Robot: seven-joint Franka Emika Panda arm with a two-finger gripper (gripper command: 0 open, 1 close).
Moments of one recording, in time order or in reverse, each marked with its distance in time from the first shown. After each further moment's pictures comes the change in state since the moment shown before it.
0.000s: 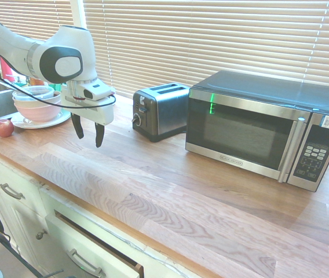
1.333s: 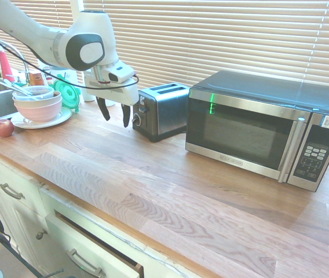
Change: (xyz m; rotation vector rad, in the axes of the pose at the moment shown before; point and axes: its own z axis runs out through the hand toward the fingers) arm 0.087 -0.043 -0.047 0.104 0.139 -0.011
